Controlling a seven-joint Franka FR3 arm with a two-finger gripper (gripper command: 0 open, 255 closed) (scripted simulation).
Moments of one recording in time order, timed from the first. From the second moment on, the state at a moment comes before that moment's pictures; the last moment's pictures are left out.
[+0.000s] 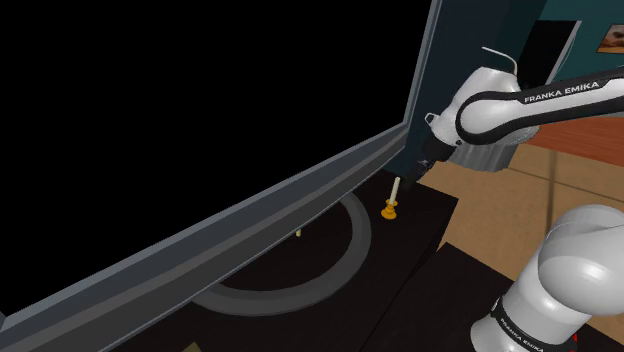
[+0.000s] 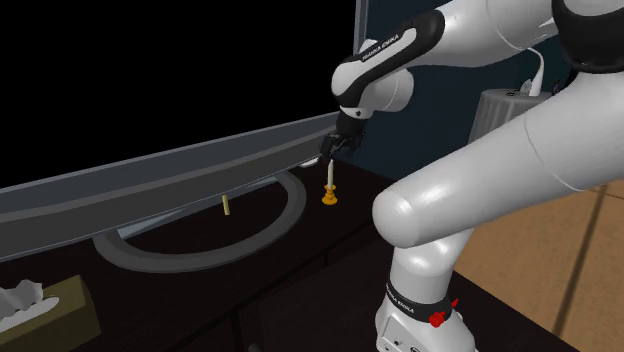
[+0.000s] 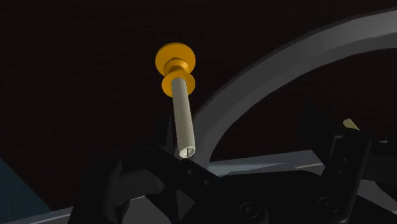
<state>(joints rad) -0.02 -0.76 -0.29 -2.86 -0.01 2.38 -0.40</state>
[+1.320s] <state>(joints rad) 0.36 -0.35 -0.73 -2.88 0.24 2.91 -0.80</state>
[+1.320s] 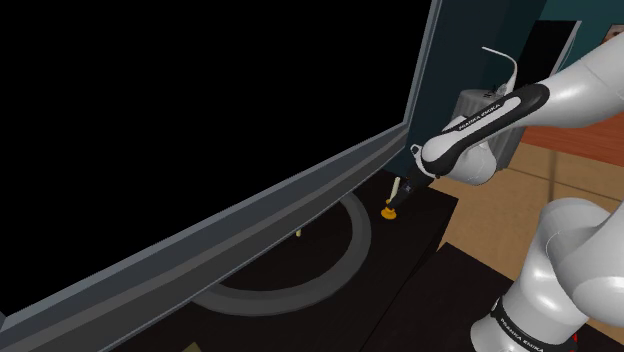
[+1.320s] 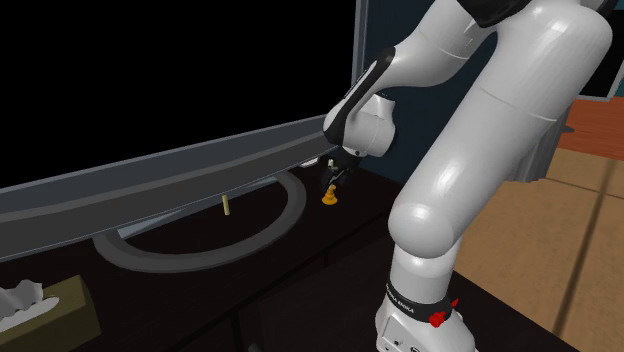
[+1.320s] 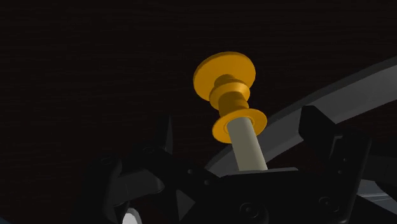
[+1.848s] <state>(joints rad) 0.36 -0.35 -0.73 -2.88 0.24 2.91 -0.80</state>
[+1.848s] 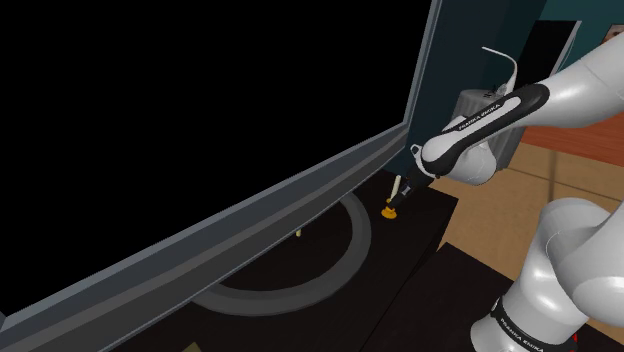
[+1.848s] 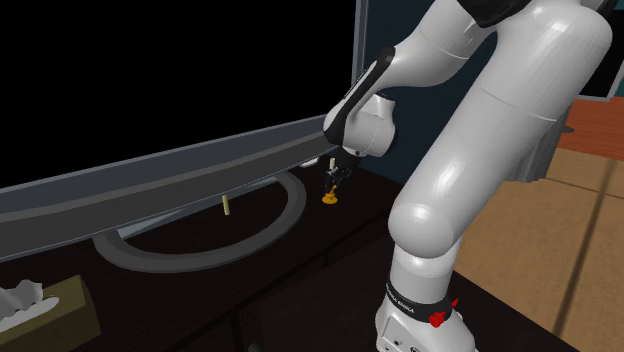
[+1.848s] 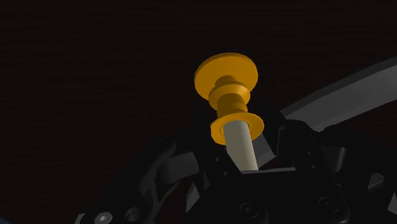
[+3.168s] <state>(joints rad) 0.12 -0.55 -0.50 -2.83 0.06 2.64 -0.61</state>
